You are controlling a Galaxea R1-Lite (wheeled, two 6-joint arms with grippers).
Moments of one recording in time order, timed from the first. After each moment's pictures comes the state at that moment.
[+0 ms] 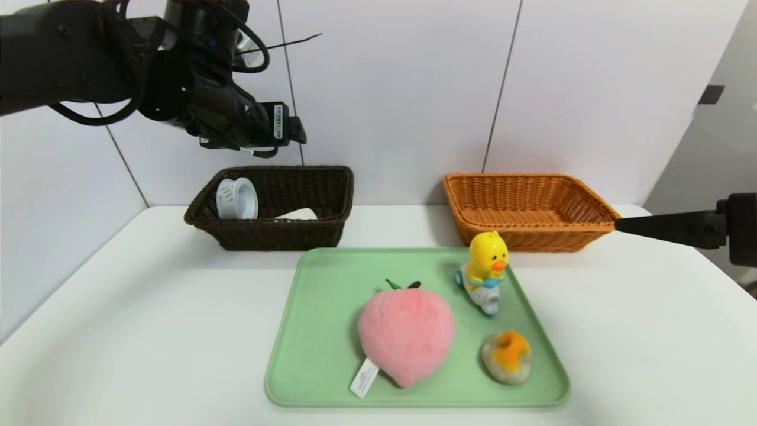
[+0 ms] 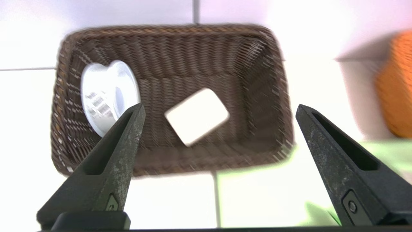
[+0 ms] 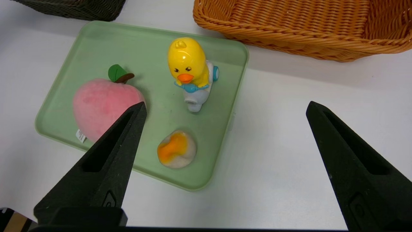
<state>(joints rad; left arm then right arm) -0.41 1.88 -1.95 0.55 0.26 -0.23 0.16 1.21 -1.07 0.37 0.22 0.06</state>
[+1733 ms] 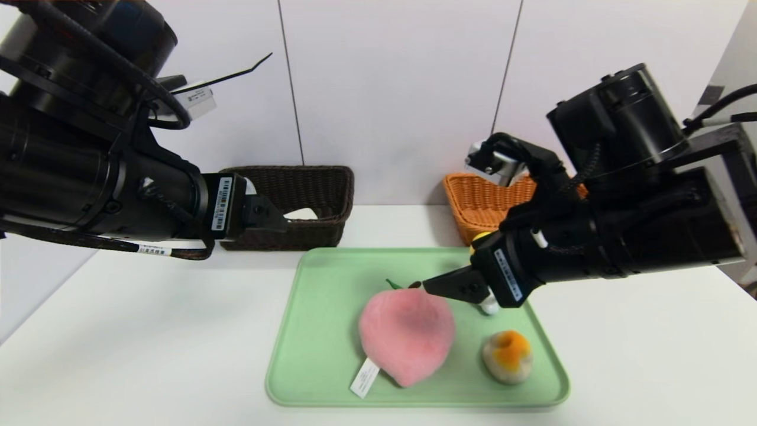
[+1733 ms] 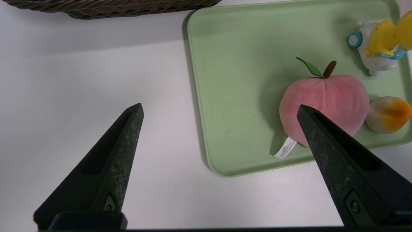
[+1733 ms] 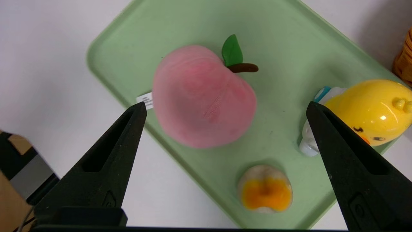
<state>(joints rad) -0.63 1.50 -1.52 0.74 0.26 -0.42 0.71 1.63 -1.32 0.38 0.07 -0.02</state>
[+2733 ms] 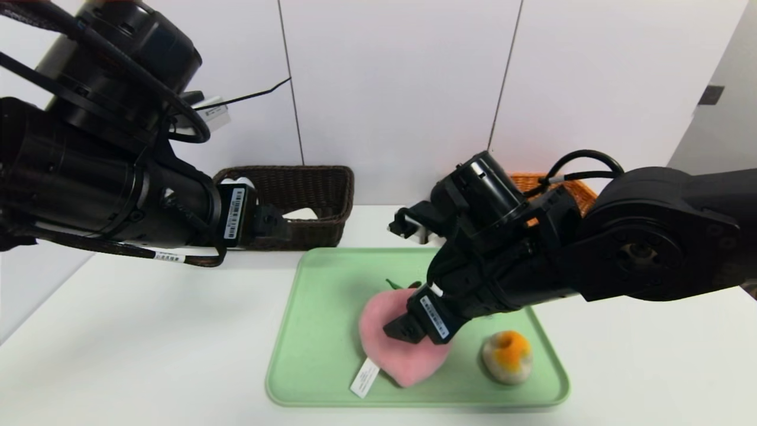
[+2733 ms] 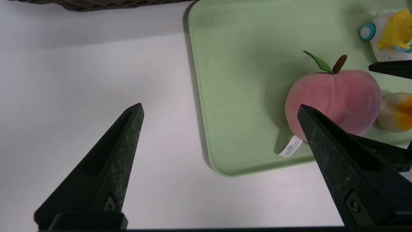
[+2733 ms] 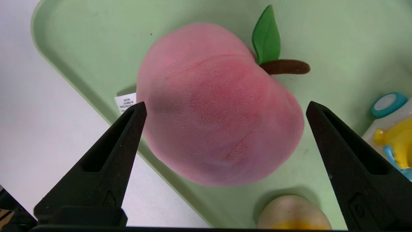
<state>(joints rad) -0.63 1.53 -1.51 0.74 0.26 -0.42 0.79 1.85 -1.36 0.38 0.02 -0.01</state>
